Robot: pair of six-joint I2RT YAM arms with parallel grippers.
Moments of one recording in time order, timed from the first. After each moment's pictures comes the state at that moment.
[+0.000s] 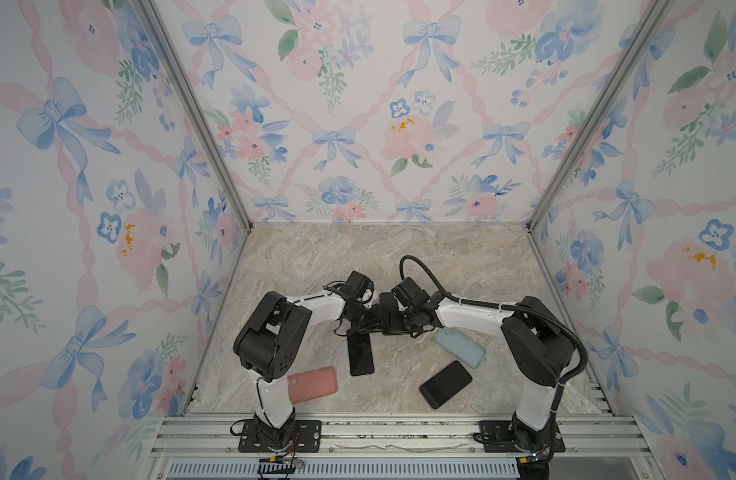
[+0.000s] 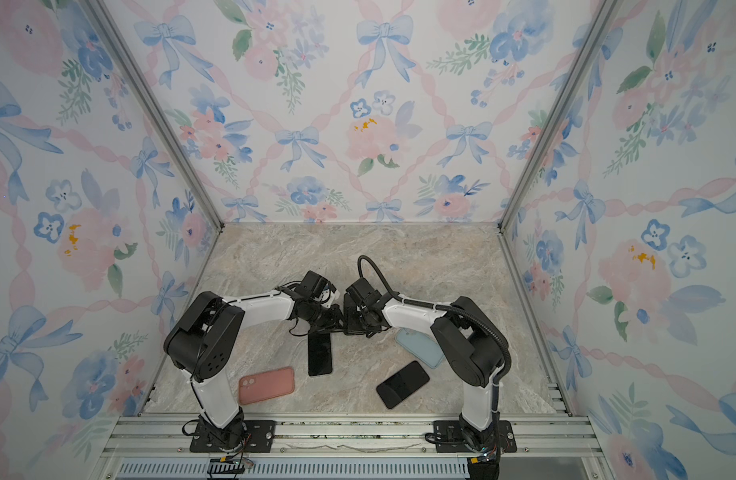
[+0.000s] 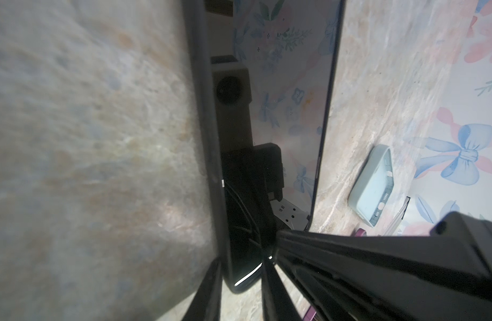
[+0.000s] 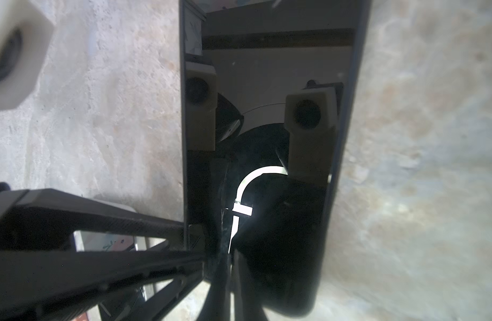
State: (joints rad) left arm -0.52 1.83 1.00 -0.32 0.52 -0.60; right arm 0.78 1.88 1.16 -0.40 -0.12 0.73
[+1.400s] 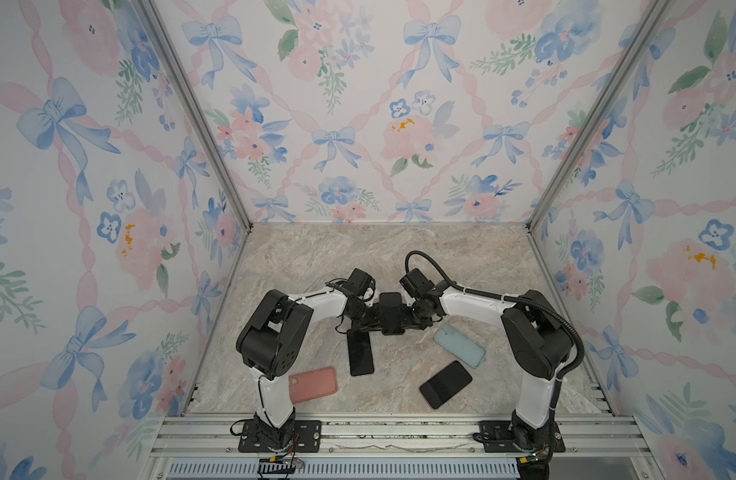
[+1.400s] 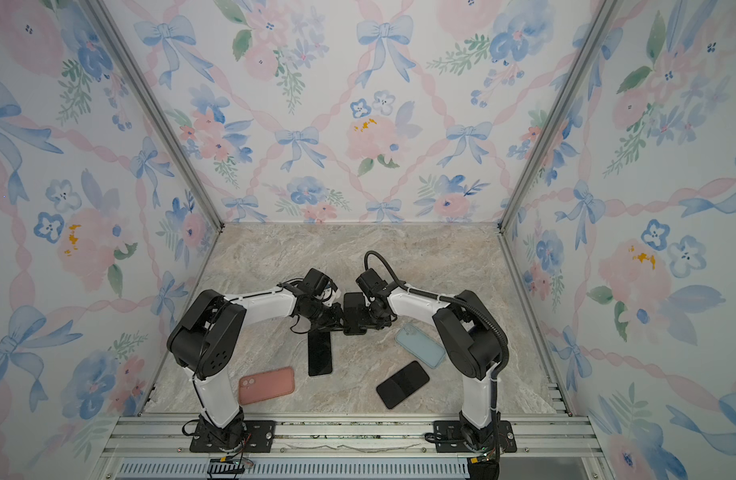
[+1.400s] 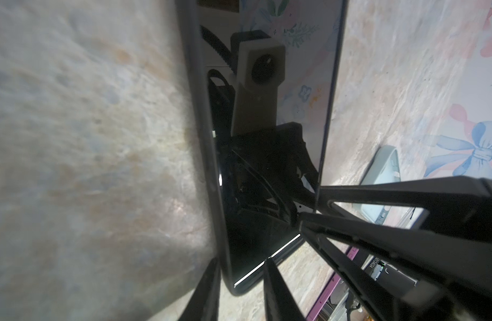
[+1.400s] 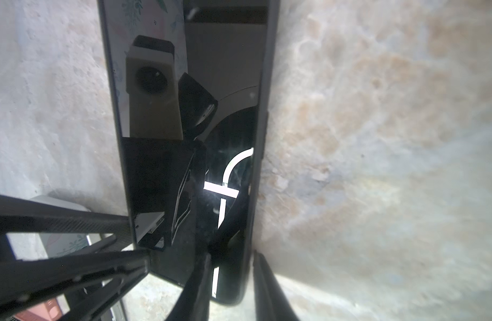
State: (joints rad) left arm -0.52 1.85 1.05 -0.39 0.51 -0.57; right arm 0.70 1.91 1.24 -0.55 -0.18 0.60
